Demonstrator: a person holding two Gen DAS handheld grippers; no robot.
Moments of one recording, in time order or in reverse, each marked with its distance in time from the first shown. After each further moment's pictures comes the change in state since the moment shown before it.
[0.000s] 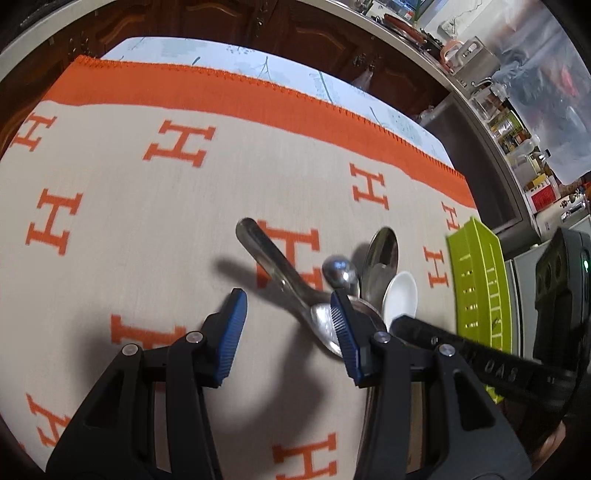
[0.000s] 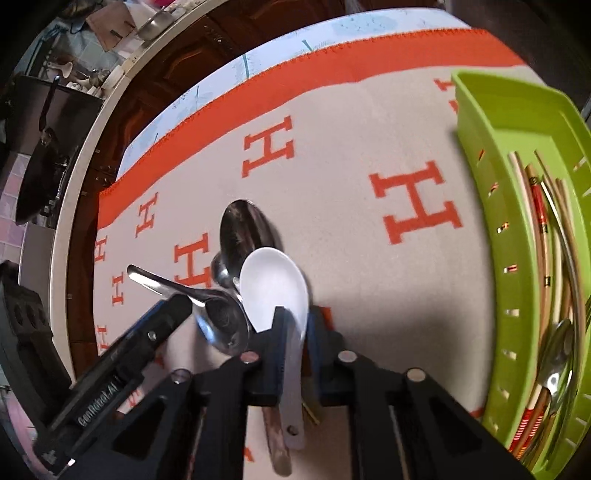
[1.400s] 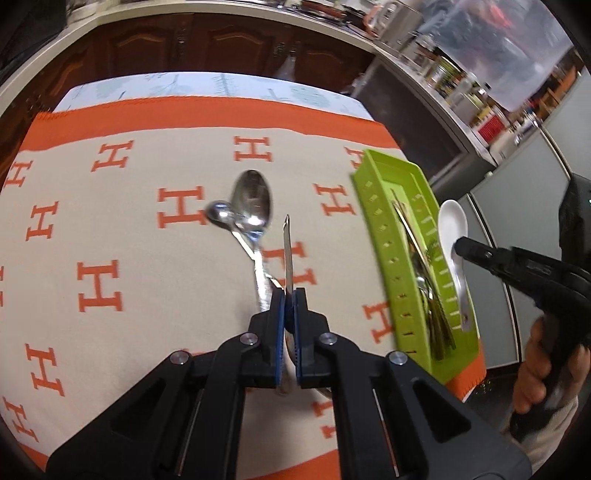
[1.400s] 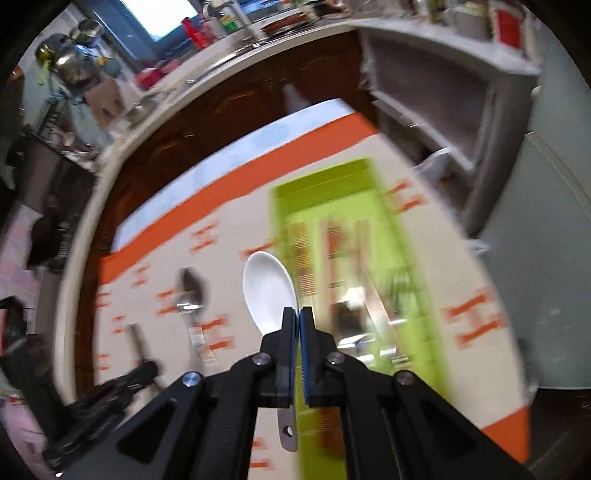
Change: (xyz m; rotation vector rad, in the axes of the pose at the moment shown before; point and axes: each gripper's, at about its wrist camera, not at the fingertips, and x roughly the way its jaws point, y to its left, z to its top) left arm -0.074 -0.089 -0.073 0.253 0.024 -0.077; right arm -0.144 -0.095 -0.043 0.081 -0.315 -0.127
